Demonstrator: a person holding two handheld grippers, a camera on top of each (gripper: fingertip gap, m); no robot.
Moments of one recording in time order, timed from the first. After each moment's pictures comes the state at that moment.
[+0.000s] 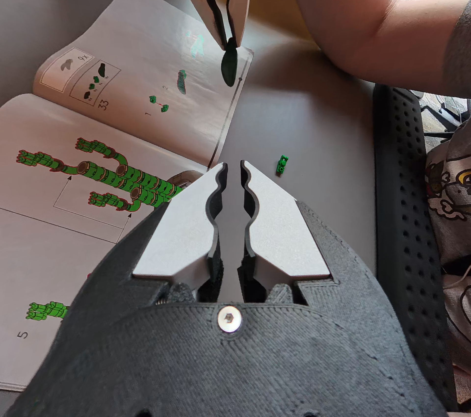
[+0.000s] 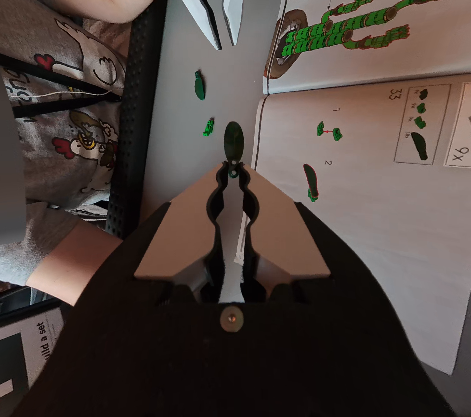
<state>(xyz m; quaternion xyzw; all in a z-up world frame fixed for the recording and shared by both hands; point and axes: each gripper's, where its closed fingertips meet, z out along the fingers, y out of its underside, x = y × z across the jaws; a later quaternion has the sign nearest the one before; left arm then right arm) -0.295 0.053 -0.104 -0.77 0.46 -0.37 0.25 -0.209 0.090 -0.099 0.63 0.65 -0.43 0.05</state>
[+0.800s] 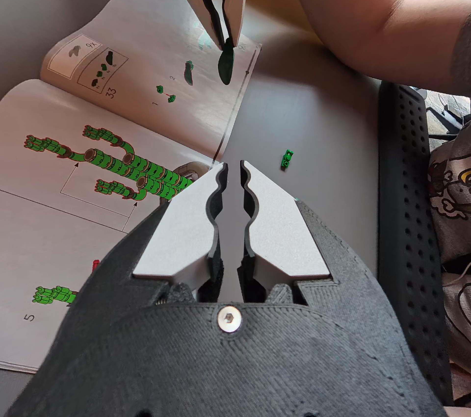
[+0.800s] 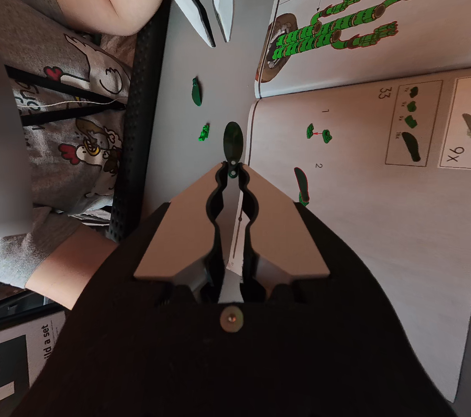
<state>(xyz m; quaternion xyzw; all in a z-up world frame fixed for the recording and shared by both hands) -0.303 0.056 -0.107 -0.78 0.46 -0.36 0.25 -0.214 0.096 -0.108 0.63 0.63 -0.45 0.06</state>
